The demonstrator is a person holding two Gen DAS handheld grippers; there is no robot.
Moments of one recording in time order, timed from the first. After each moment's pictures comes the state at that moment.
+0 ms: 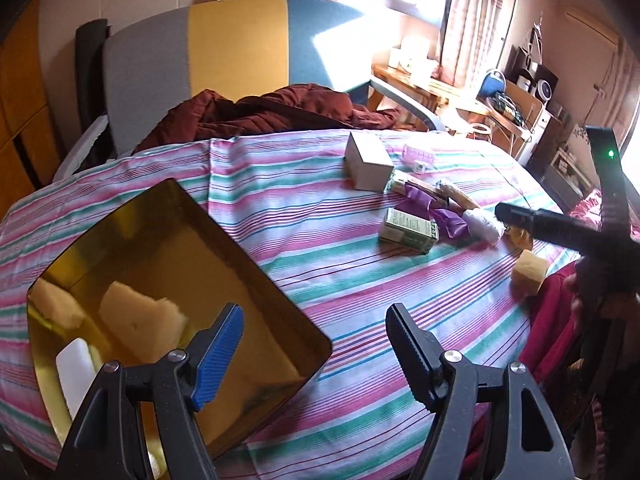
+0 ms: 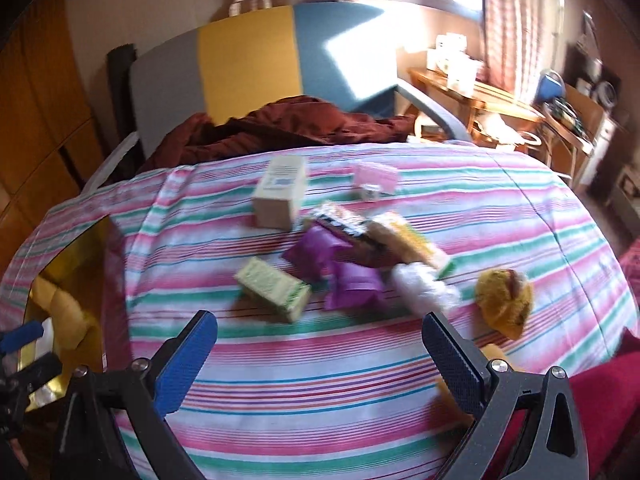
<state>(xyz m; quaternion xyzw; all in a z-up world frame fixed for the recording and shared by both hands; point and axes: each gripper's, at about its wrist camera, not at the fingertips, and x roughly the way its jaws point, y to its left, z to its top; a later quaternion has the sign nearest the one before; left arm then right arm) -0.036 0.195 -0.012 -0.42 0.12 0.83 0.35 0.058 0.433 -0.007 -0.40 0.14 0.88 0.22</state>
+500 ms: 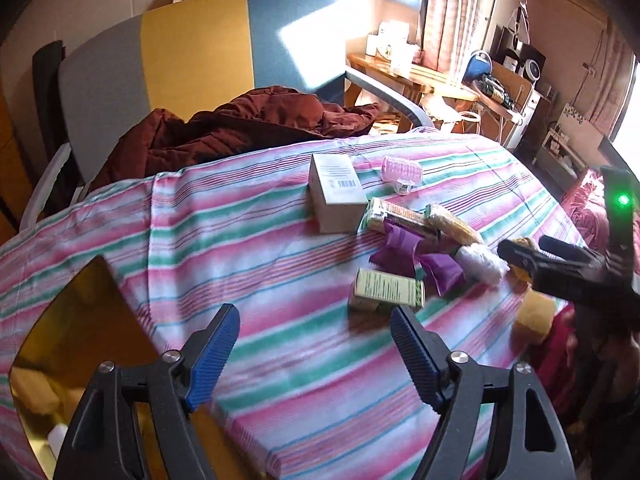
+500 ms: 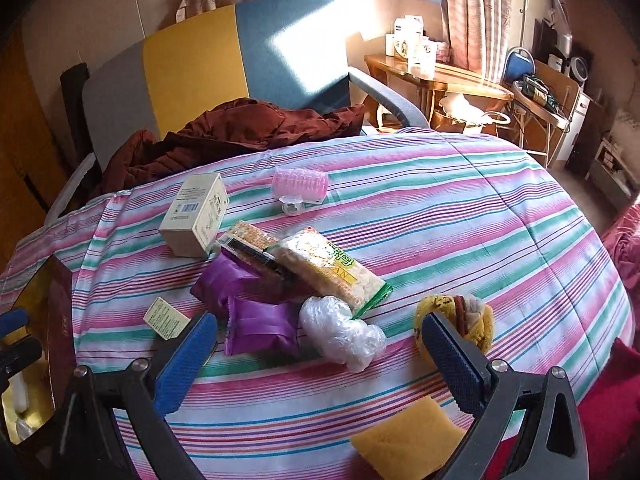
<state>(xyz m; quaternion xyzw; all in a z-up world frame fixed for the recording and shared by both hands) -0.086 0.307 -0.010 -0.43 0.16 0.81 0.37 0.053 0.518 -0.023 -0.40 0.16 0.86 0.26</state>
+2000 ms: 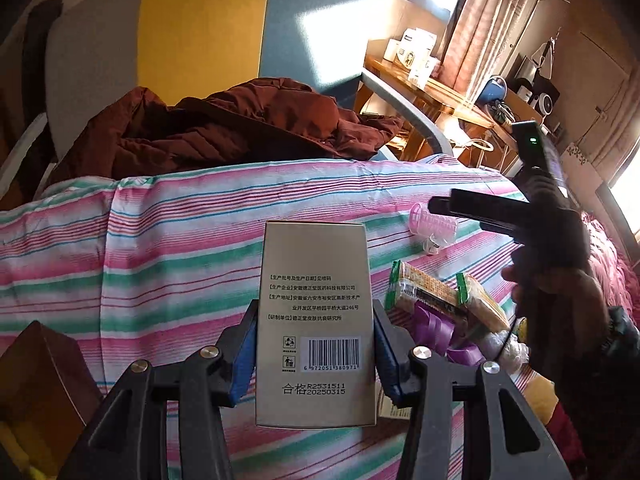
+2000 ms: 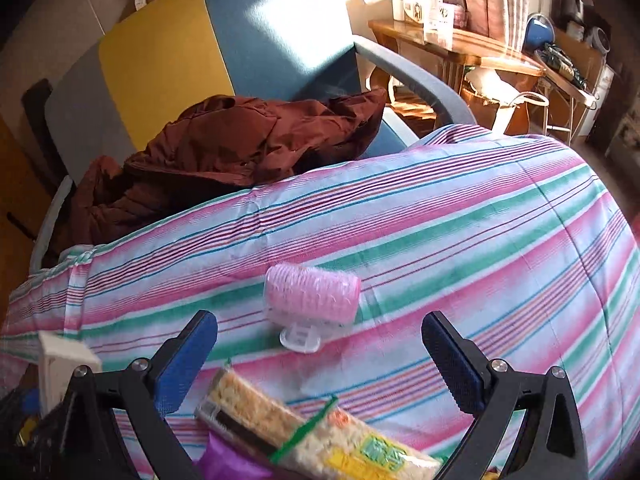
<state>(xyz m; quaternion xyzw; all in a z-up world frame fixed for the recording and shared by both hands) -0.186 0.349 -0.035 -0.47 0.08 0.79 0.38 -0.126 0.623 -0.054 -0.45 0.22 0.83 0.25</state>
